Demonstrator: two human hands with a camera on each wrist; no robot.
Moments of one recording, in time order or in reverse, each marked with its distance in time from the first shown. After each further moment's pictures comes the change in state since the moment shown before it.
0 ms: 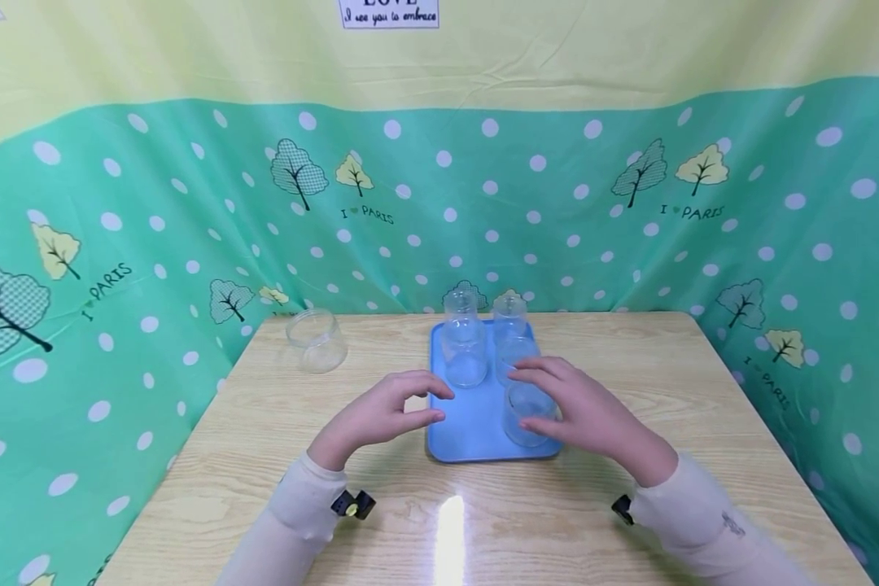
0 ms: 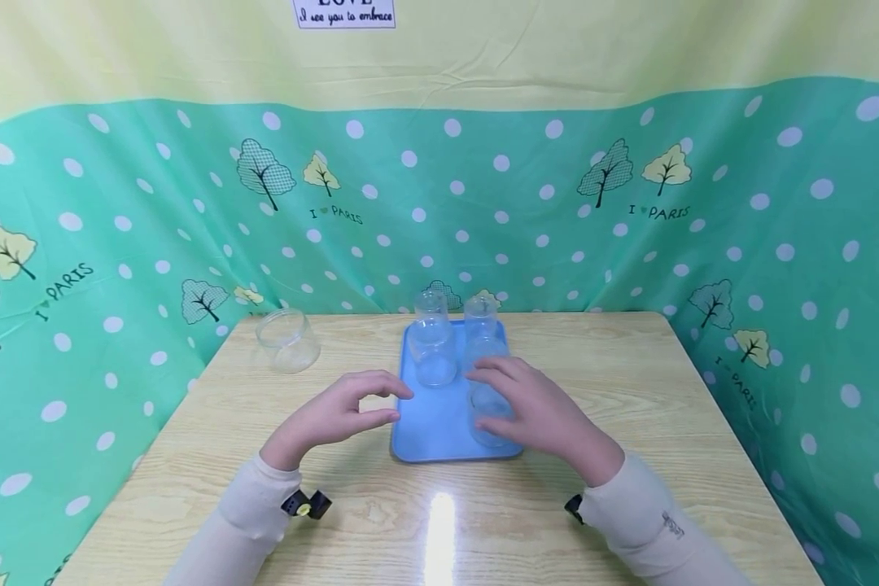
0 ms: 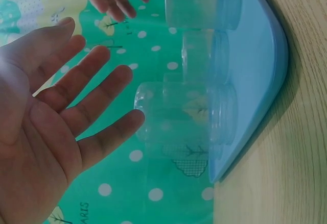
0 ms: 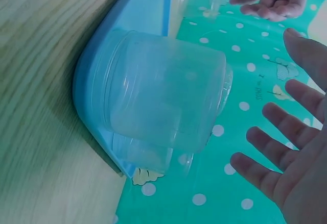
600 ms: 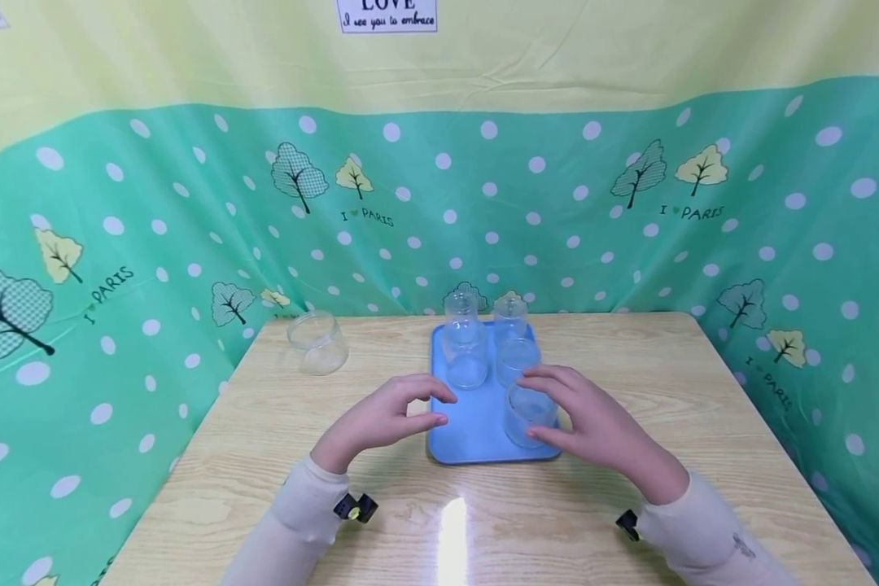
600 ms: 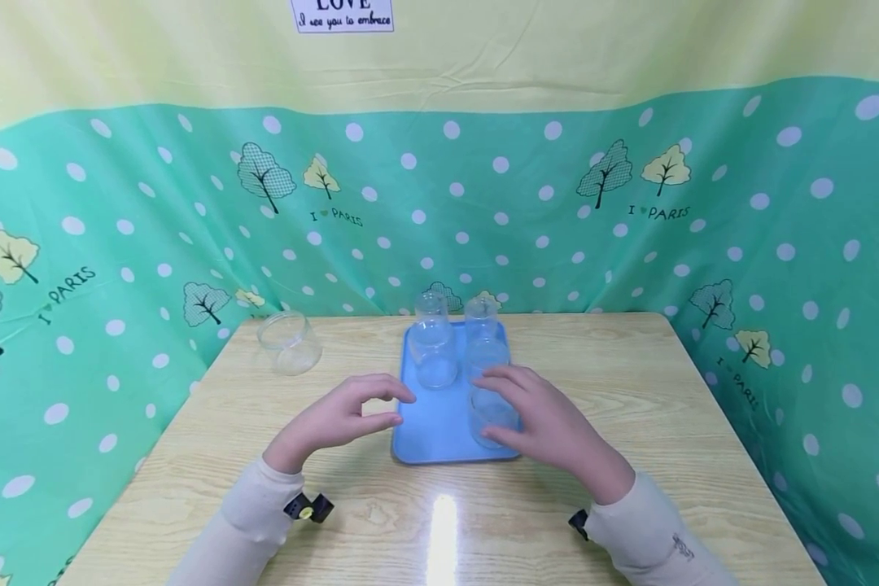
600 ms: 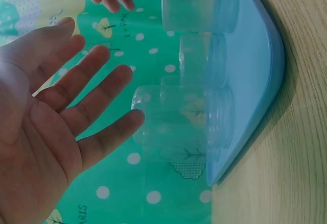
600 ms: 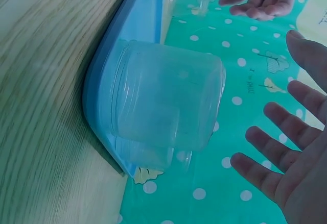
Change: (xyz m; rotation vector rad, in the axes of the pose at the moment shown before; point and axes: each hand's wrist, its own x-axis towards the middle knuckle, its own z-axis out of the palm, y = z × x) left_hand 0.002 -0.001 0.004 -0.013 -0.011 0.035; right_hand -0.019 -0.002 0.003 0.028 0.085 -0.002
